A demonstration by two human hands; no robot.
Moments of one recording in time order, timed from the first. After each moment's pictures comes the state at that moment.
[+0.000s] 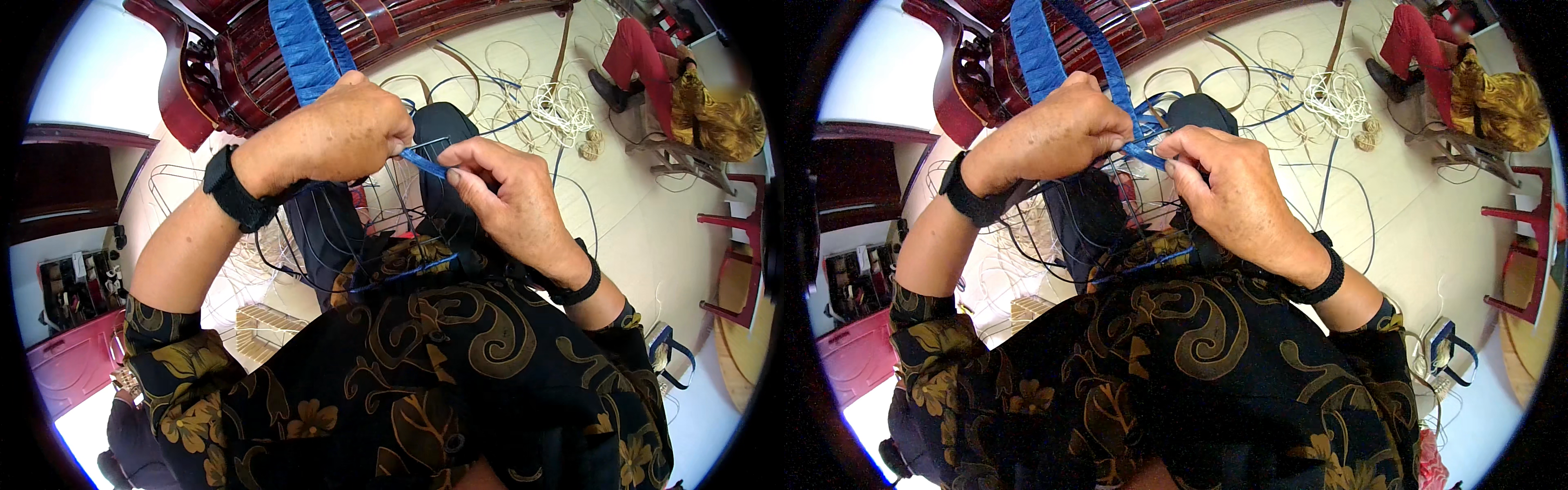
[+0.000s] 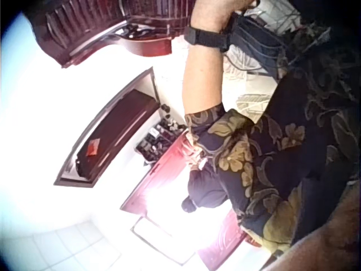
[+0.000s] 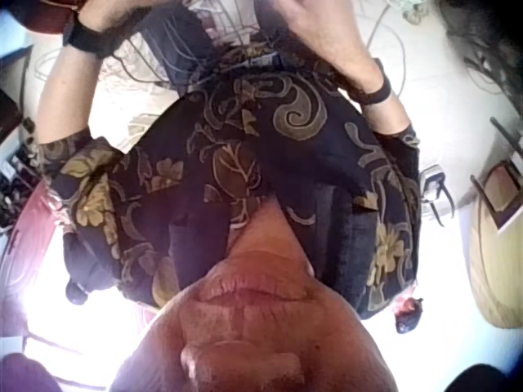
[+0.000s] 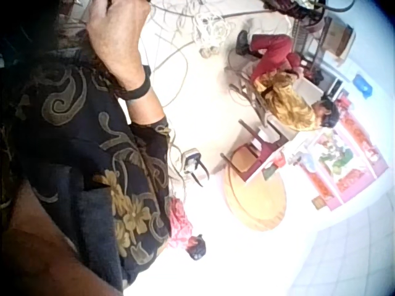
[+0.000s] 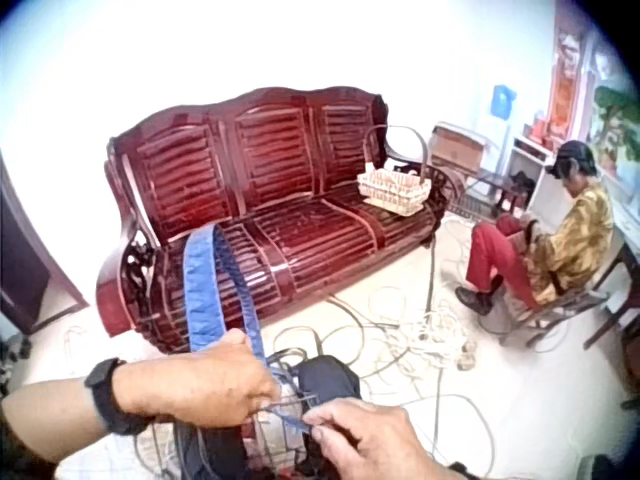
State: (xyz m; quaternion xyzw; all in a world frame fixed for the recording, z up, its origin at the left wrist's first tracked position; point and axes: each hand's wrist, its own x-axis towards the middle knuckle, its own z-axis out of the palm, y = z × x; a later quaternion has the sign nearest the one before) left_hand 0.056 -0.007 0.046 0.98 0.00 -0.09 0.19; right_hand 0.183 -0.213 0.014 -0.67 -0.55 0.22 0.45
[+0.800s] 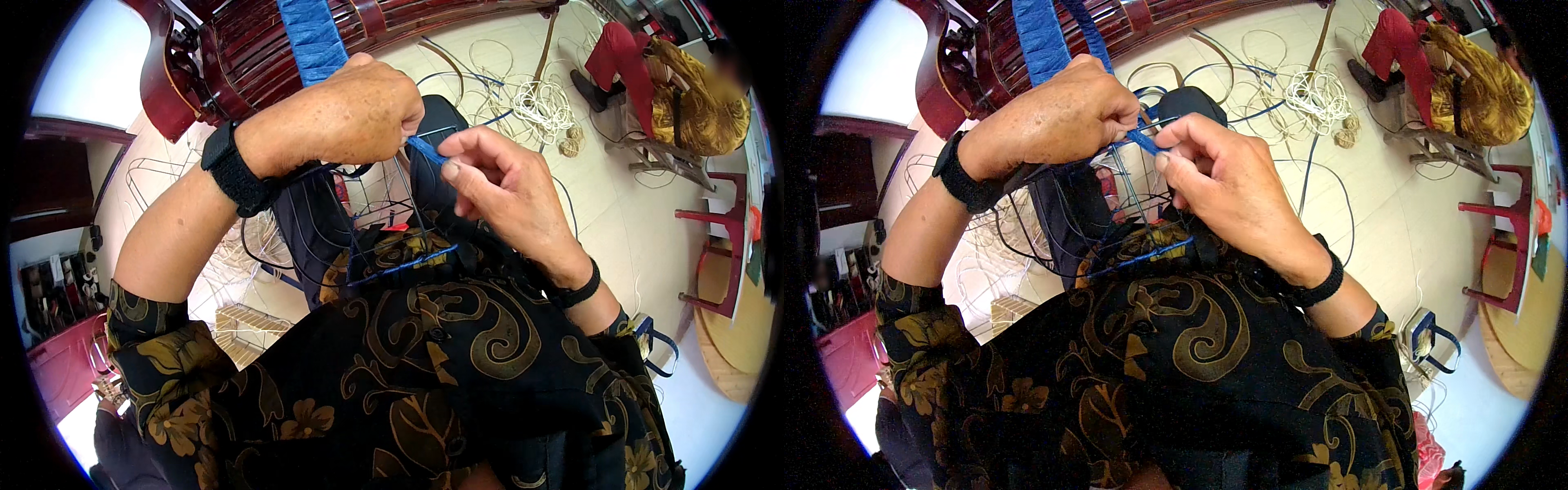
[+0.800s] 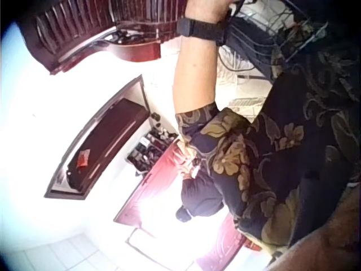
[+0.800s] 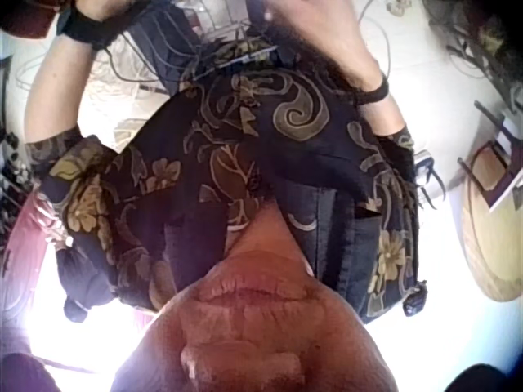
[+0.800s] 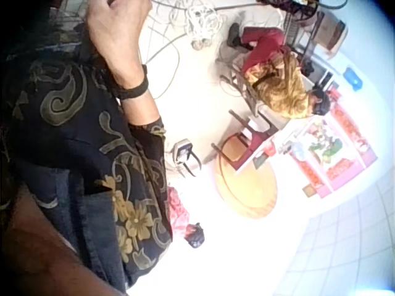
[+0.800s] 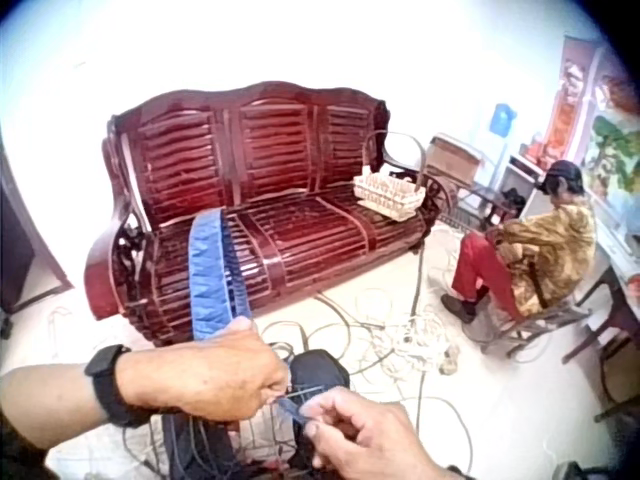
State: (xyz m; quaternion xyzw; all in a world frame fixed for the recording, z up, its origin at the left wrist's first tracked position) left_hand 0.052 -0.008 0.036 0.97 -0.04 0.01 0.23; right_hand 0.160 -0.212 0.037 -0.70 -0.38 0.41 0.45
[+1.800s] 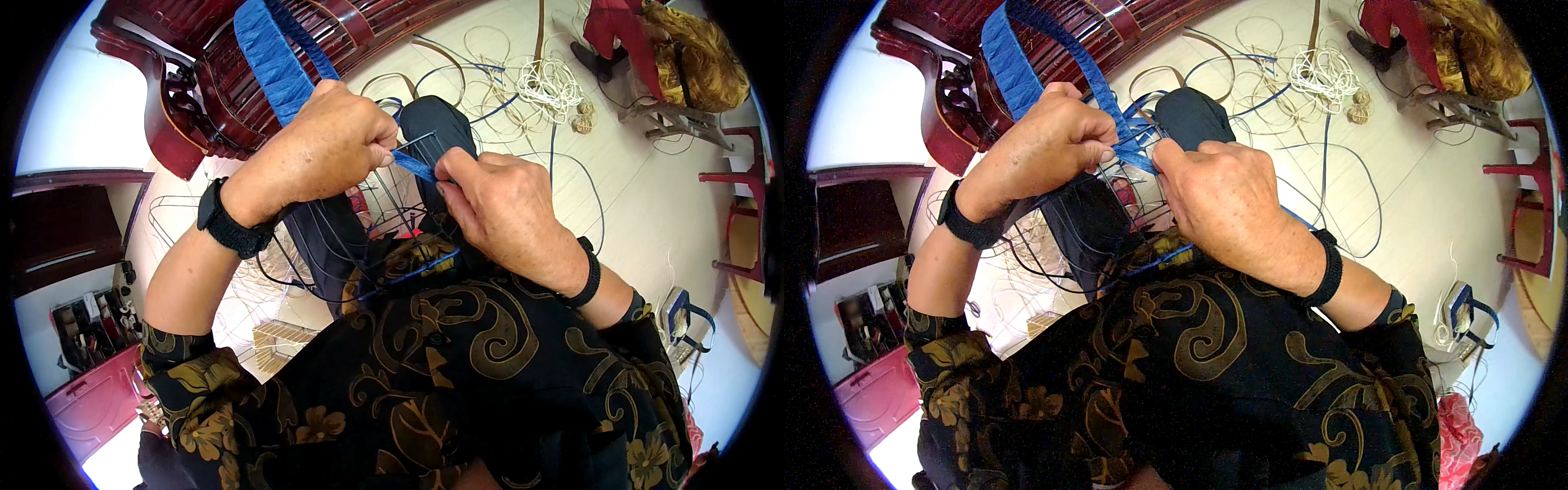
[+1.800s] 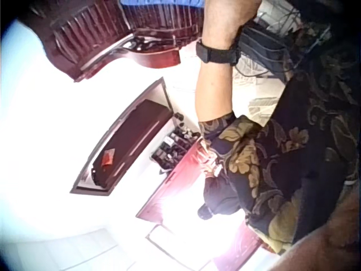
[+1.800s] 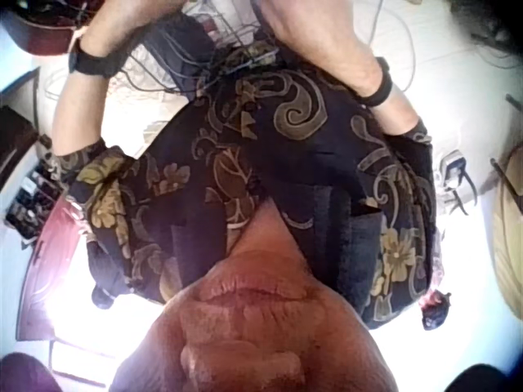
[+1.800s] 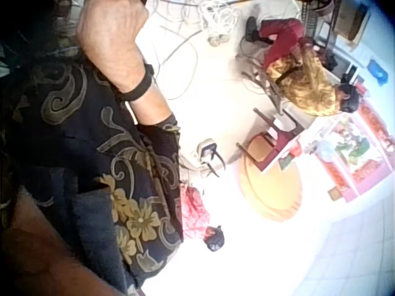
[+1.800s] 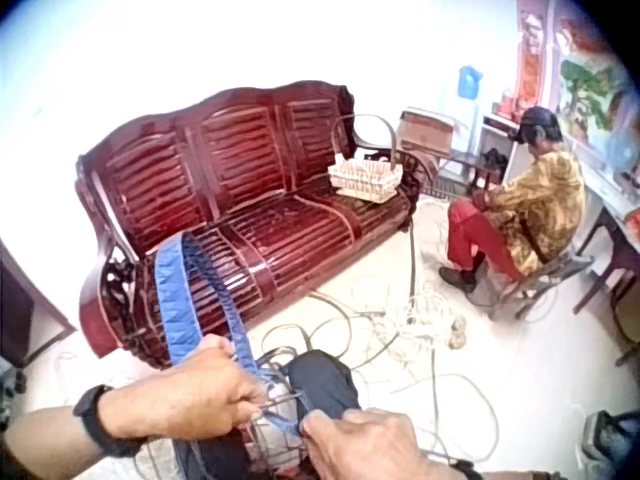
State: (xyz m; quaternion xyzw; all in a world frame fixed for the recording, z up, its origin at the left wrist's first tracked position) left_hand 0.057 -0.011 0.042 0.97 -0.01 -0.03 0.23; right_hand 0.169 -0.225 0.009 -0.75 -0.62 0.02 0.25
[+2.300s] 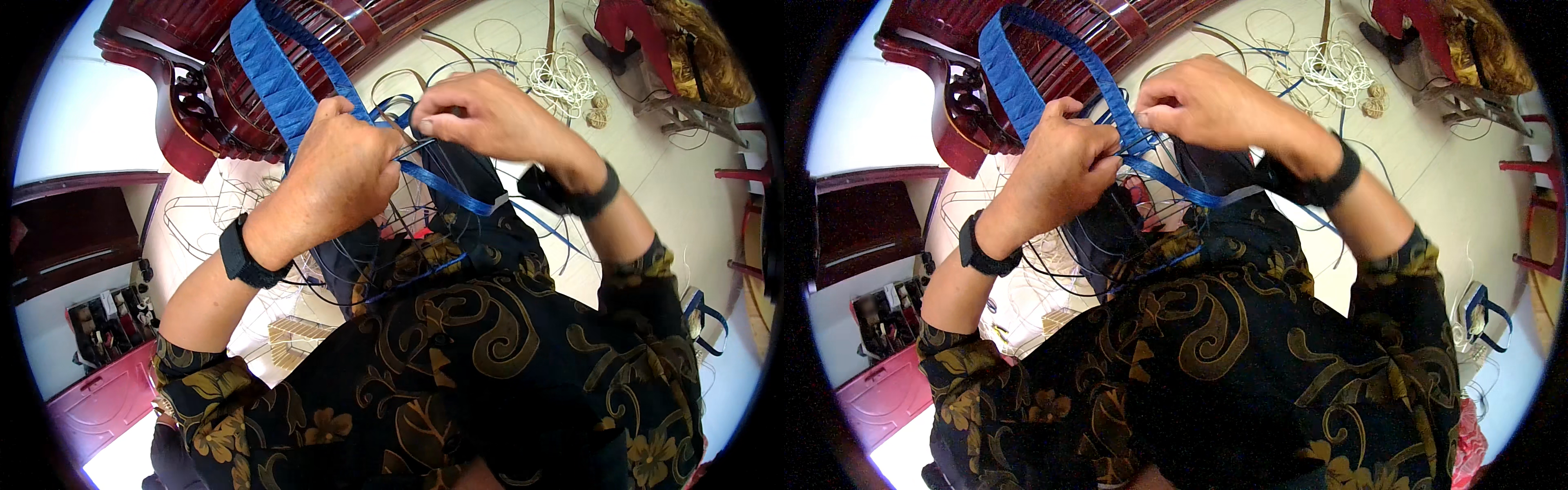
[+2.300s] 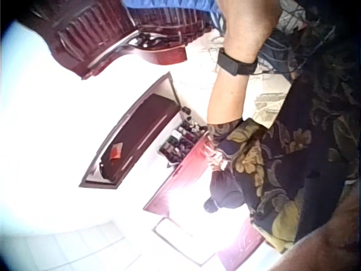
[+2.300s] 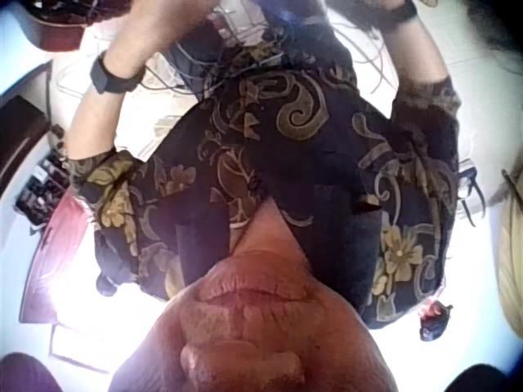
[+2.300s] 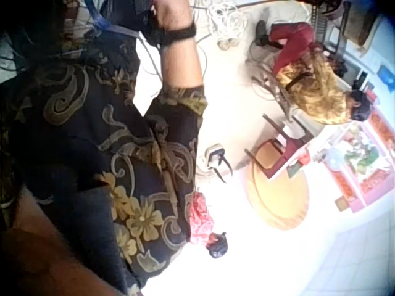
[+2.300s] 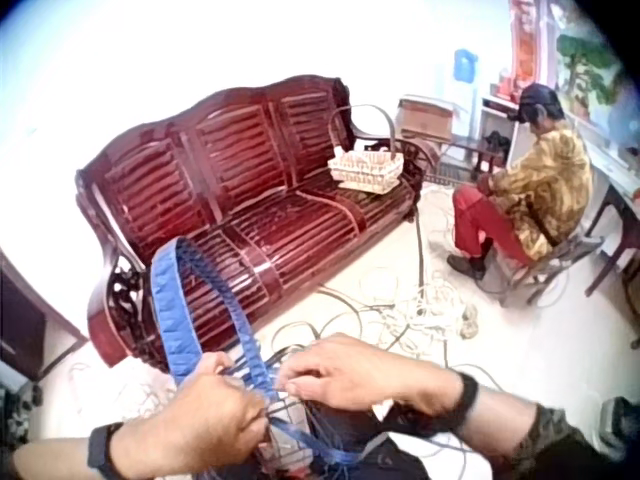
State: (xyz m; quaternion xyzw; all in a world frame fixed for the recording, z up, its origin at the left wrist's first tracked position) left_hand 0.053 -0.039 0.038 0.99 0.03 0.02 0.15; right_hand 0.253 -0.157 0.000 -0.61 -0.69 0.23 0.31
